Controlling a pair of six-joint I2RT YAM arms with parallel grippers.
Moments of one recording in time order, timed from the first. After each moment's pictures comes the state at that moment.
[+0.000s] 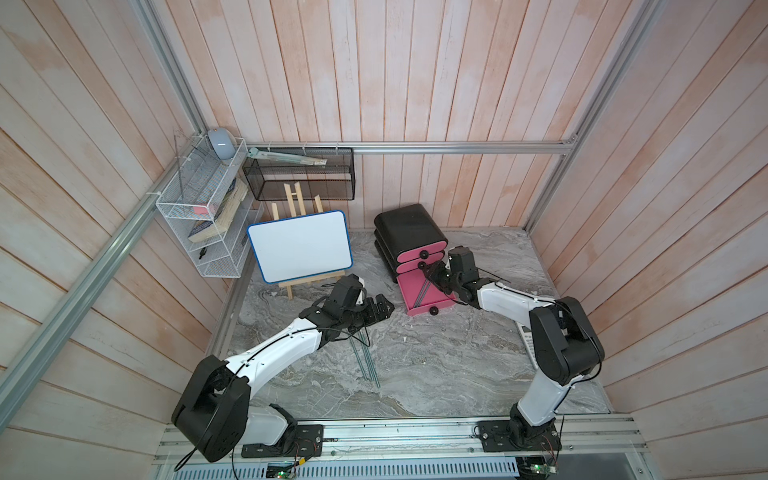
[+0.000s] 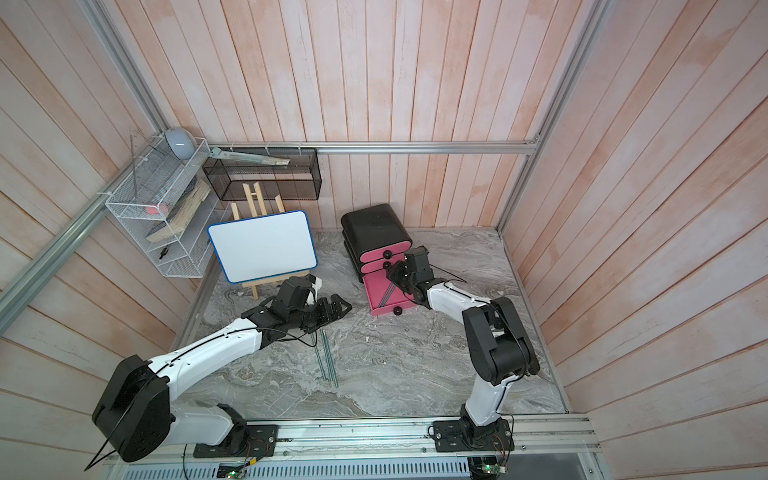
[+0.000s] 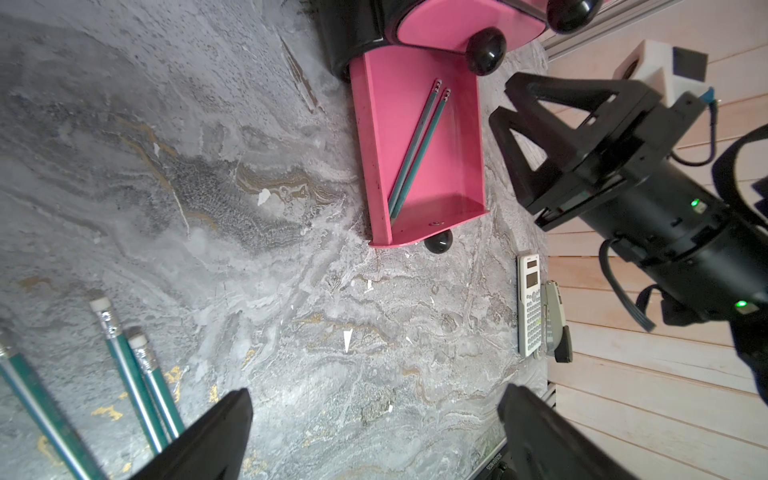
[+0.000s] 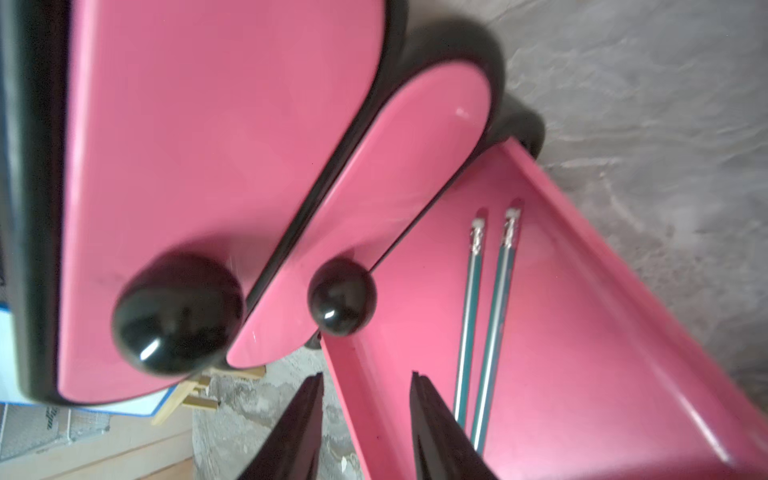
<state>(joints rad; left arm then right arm) -0.60 1.36 0.86 -0.24 0.25 -0.86 0.43 1.76 1.07 0.06 -0.15 0.95</state>
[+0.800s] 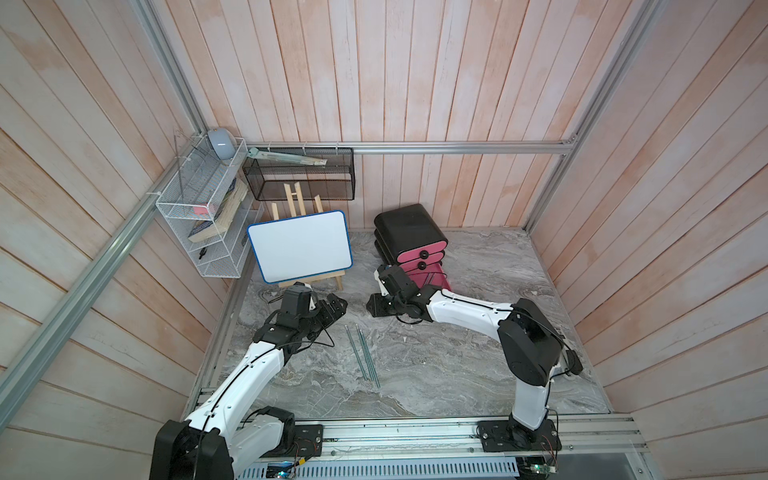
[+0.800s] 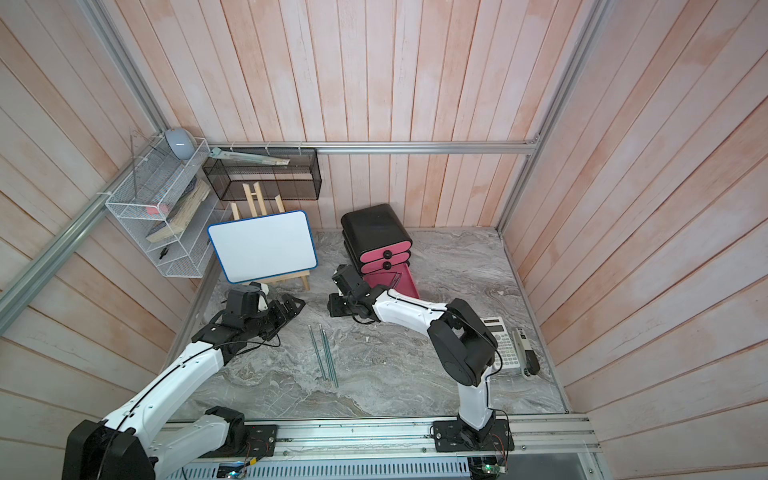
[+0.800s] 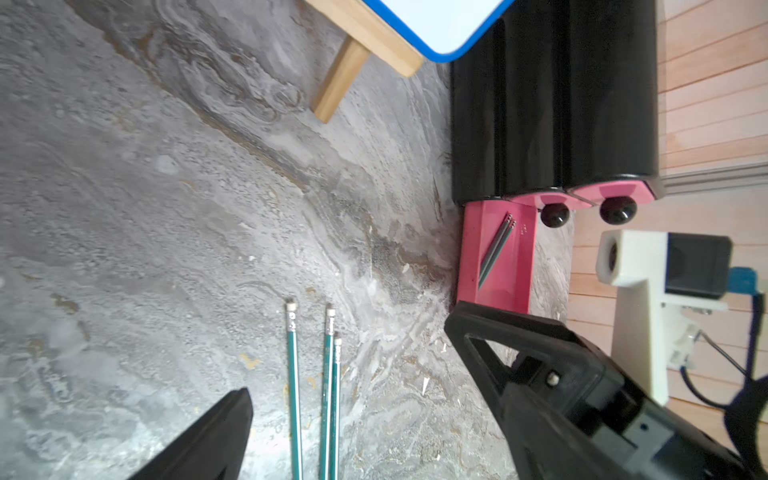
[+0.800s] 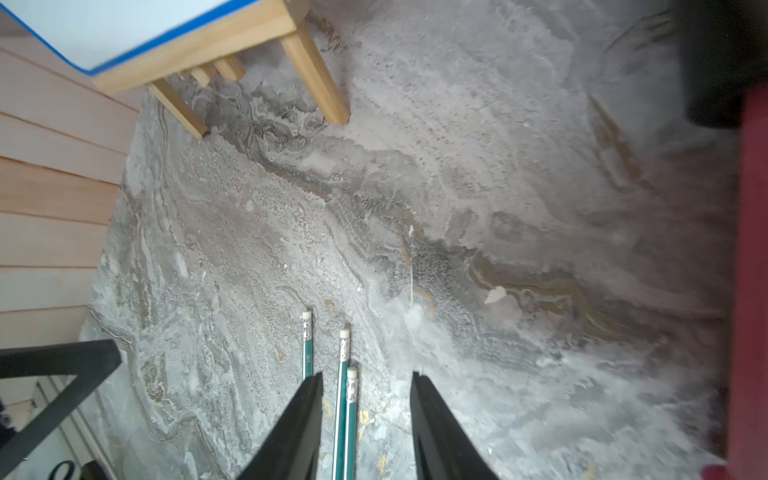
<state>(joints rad) -0.24 1.07 0.67 -0.36 0.26 -0.85 0.88 1.93 1.38 -0.31 -0.09 0.60</state>
